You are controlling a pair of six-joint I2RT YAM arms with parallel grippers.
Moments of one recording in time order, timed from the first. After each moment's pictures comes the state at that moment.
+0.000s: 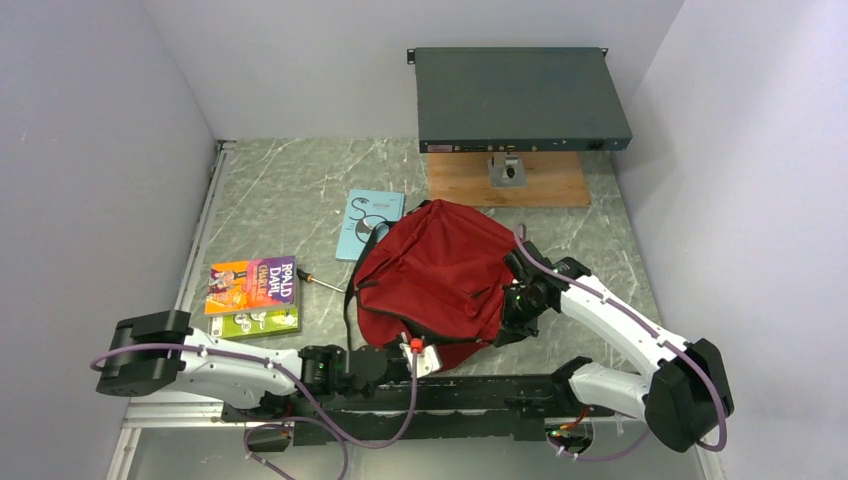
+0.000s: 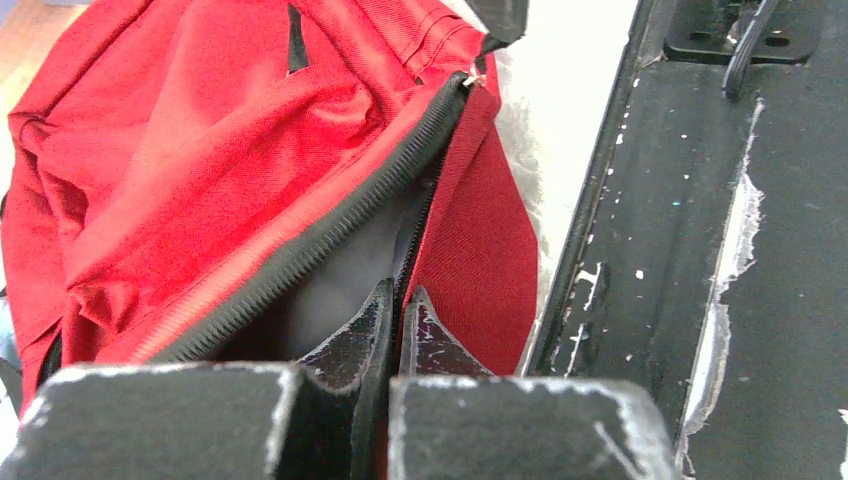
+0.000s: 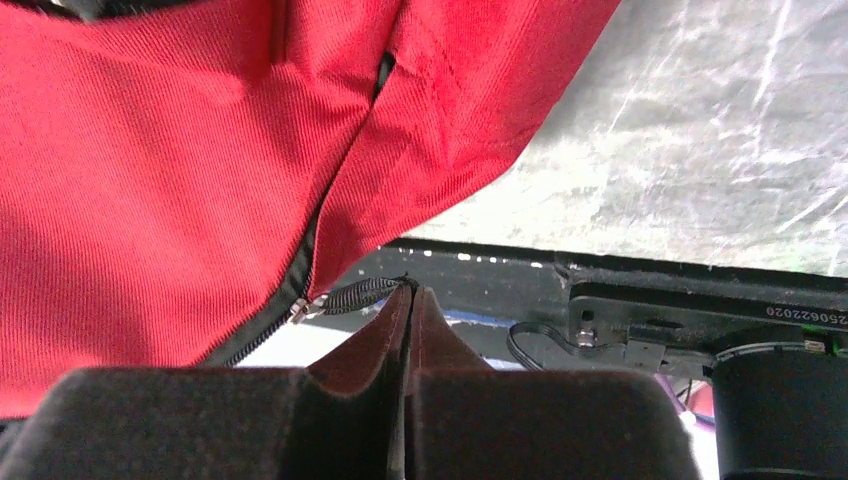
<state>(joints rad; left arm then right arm) -1.53 1.12 0.35 0.43 -0.44 0.16 0.53 1.10 0.70 -1.00 -0.25 0.77</state>
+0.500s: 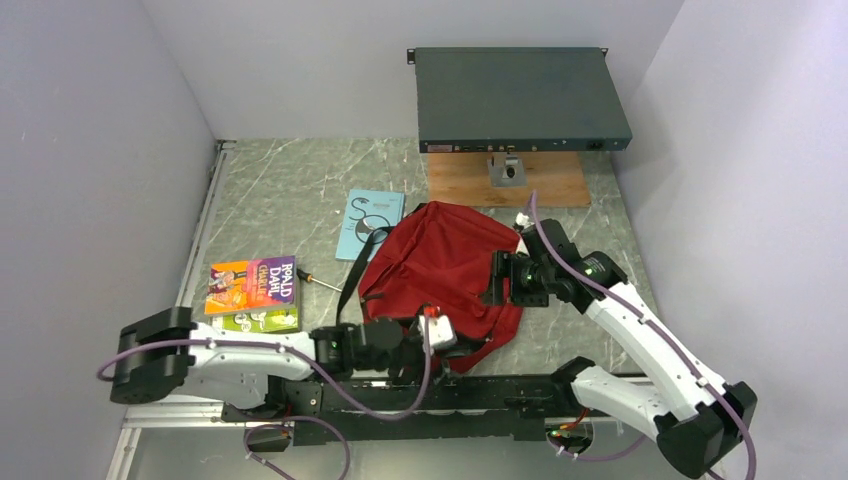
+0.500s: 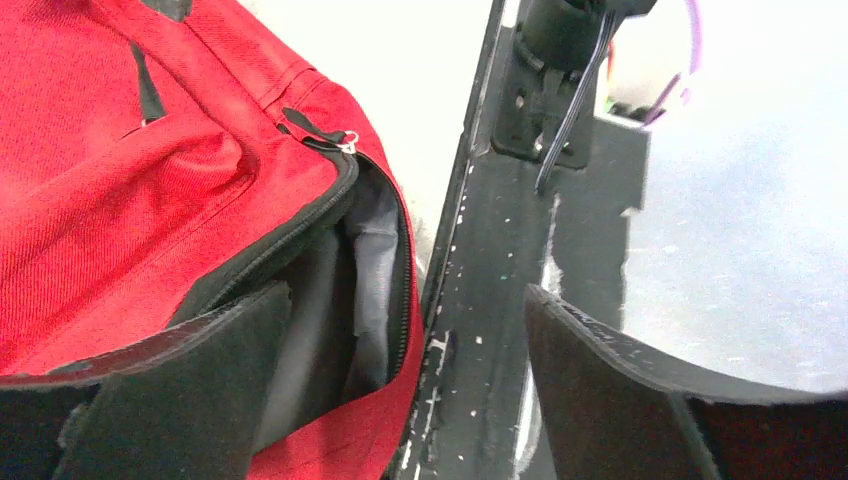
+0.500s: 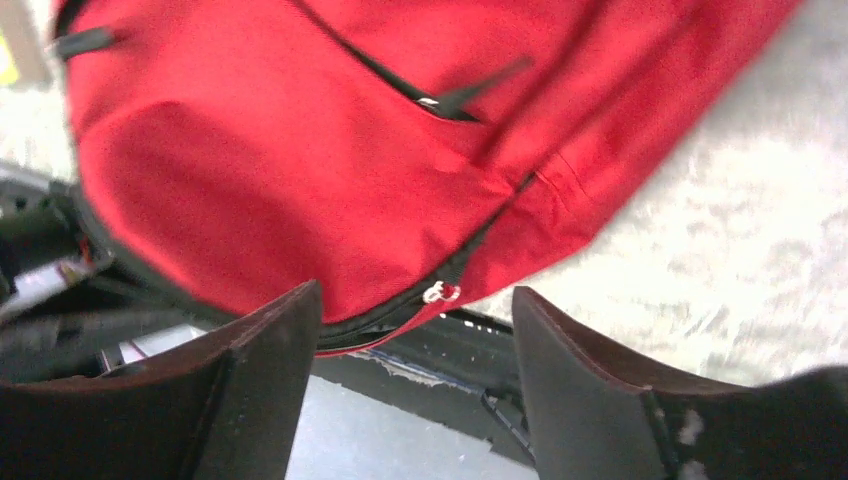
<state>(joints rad) -1.42 1.23 0.51 0.40 -0.06 -0.08 0.51 0.97 0.90 -0.98 -0.12 0.58</state>
